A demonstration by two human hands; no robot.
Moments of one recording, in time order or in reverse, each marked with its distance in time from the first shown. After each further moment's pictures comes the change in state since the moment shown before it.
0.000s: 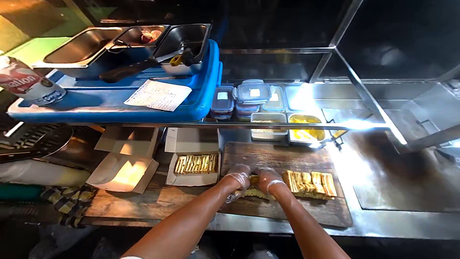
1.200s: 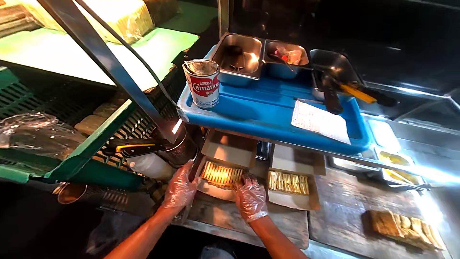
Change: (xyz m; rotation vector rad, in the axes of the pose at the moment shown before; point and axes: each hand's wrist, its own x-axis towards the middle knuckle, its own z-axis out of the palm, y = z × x) left_hand -0.207 -0.527 0.009 -0.582 0.793 -0.317; right_hand 0.026 -0.437 0.112 -0.143 0.445 -0.299
